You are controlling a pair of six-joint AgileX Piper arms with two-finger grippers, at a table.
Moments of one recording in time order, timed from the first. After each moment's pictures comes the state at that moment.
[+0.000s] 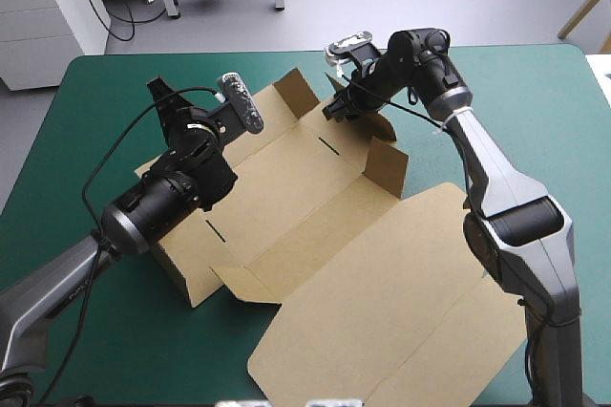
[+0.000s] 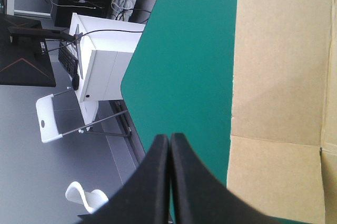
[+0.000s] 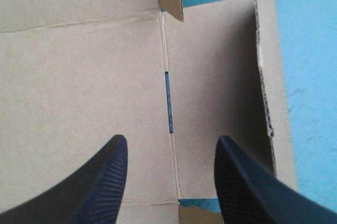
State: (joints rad) left arm -0.74 1.49 -1.37 0.97 1.09 -0.07; right arm 0.37 2.17 -2.31 0.25 1.23 -0.27
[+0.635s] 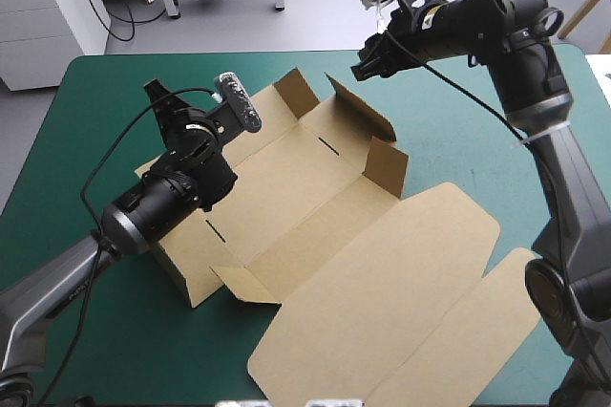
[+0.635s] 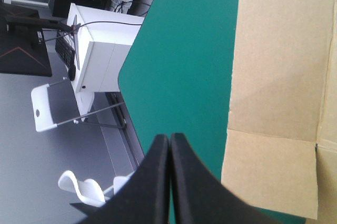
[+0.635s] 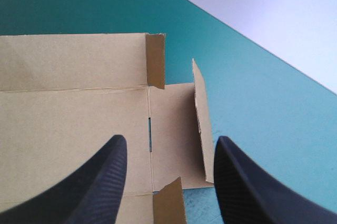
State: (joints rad) left arm -0.74 1.49 -1.37 0.97 1.11 -0.10; right arm 0.37 1.81 -2.32 0.17 1.25 -0.29
